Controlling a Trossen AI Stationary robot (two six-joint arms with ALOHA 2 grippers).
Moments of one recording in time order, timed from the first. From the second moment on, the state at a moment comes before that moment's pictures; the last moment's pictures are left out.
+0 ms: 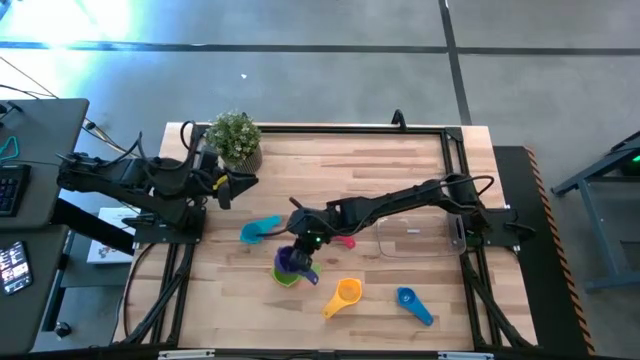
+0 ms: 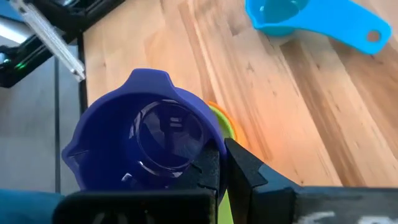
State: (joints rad) left arm -0.24 0.76 0.96 -0.51 -0.52 -0.86; right arm 0.15 2.08 1.68 -0.41 -0.14 0.59
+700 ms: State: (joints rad) left arm -0.43 0.95 0.96 -0.82 -0.38 -1.23; right arm 0.07 1.99 1.68 -0.65 -0.03 0.57
